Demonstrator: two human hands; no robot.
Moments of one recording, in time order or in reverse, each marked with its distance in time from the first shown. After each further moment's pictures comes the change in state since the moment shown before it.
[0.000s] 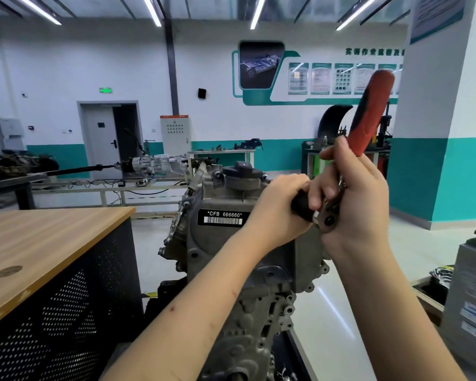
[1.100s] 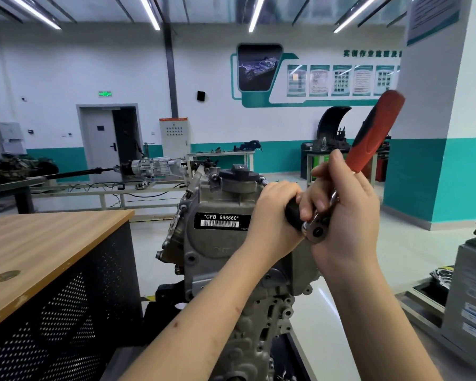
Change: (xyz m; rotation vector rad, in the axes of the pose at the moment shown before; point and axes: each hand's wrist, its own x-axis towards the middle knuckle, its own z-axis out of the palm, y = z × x) left_hand -0.011 -0.003 0.012 0.043 0.235 0.070; right_hand -0.011 0.006 -0.001 0.034 -0.001 -0.015
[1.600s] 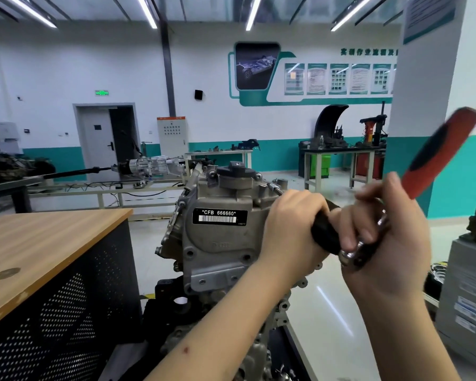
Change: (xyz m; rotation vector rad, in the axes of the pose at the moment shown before) left_hand -0.020 0.037 0.007 0.010 0.052 0.081; right_hand -0.029 -0.025 -0.027 0.020 0.010 -0.089
